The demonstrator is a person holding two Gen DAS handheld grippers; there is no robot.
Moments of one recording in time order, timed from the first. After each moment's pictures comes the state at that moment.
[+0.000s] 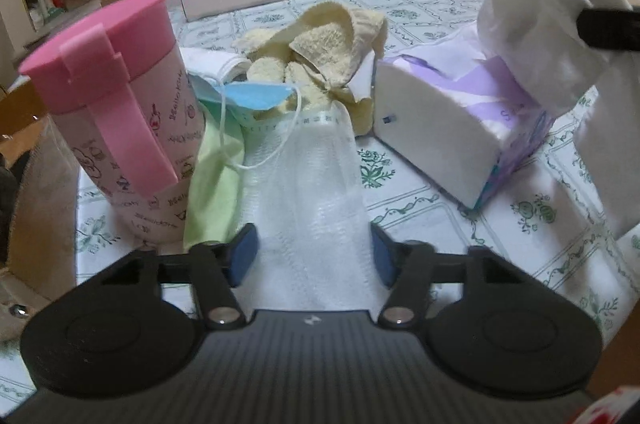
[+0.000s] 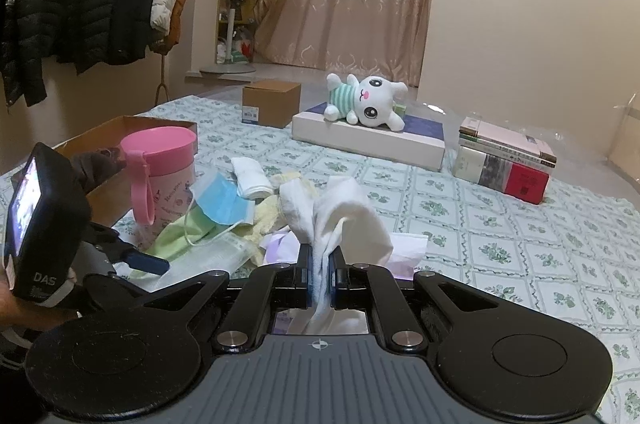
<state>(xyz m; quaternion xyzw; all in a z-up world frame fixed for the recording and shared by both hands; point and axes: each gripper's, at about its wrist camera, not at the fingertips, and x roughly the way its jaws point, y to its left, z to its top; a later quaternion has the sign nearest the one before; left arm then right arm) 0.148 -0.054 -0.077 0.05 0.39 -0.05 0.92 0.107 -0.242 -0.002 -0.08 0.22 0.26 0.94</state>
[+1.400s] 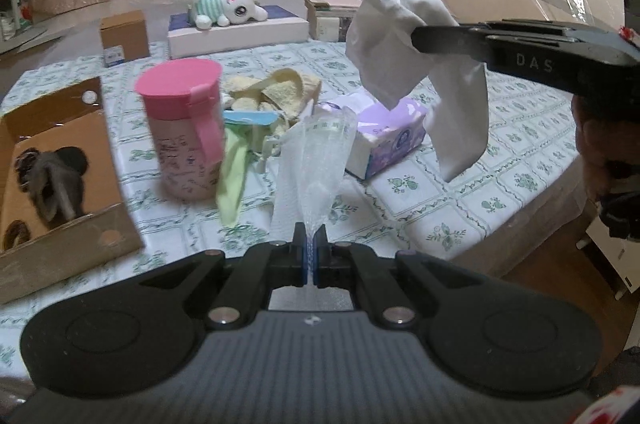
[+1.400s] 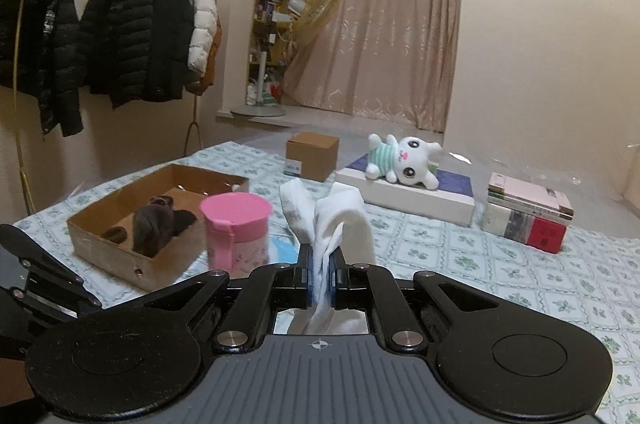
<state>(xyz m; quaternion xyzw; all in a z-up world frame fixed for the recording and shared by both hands) 0.001 0.000 0.024 0.01 0.34 -0.14 0.93 0.045 -0.203 0.058 -0.08 0.15 0.31 0.94</state>
